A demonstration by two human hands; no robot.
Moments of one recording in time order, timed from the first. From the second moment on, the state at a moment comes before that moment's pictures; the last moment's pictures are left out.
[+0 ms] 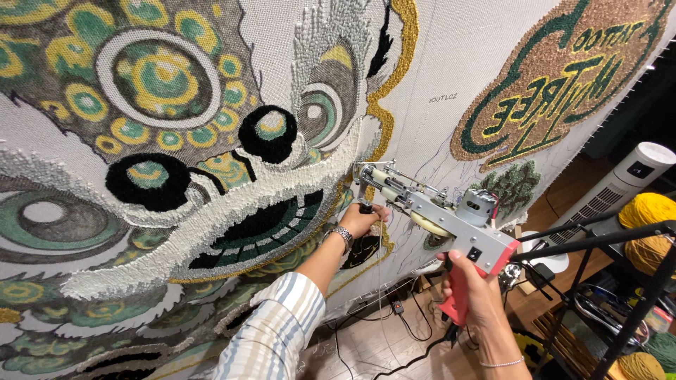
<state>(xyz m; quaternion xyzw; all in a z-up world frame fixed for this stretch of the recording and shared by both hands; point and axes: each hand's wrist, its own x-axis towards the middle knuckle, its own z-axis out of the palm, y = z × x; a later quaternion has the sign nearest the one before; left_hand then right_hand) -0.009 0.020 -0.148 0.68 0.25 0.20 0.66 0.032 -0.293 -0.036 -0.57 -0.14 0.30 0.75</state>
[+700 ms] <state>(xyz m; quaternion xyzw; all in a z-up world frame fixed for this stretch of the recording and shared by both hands) -0.022 0.053 -0.130 0.72 0.30 0.18 0.60 0.011 -0.258 -0.039 -0.64 -0.18 0.24 0.71</state>
